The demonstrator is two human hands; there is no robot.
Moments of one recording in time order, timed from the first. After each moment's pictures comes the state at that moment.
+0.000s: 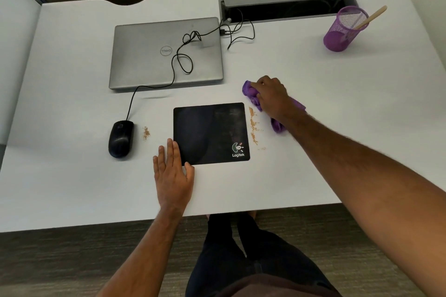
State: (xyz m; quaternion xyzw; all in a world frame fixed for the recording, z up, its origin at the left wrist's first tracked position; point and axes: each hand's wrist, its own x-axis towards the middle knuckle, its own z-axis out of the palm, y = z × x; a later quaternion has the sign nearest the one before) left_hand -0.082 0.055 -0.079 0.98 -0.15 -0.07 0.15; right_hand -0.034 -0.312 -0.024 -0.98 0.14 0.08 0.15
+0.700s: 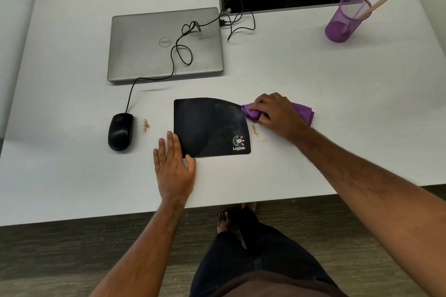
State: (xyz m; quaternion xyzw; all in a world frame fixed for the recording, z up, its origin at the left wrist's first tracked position) left_hand -0.082 0.054 -0.078 0.98 -0.14 -0.07 0.14; right_hand -0.104 -0.293 -0.039 -0.98 0.04 0.01 0.19
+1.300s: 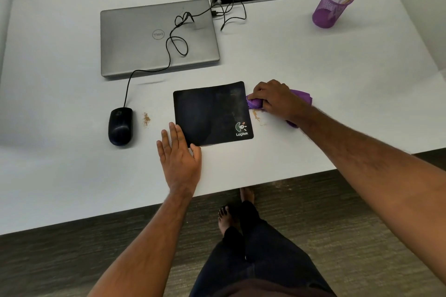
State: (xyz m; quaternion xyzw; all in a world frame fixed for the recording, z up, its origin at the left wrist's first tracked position) left_hand -0.080 0.058 -0.080 0.97 -0.15 -0.08 0.16; right_hand -0.106 -0.282 -0.026 -0.98 0.05 0.09 0.15
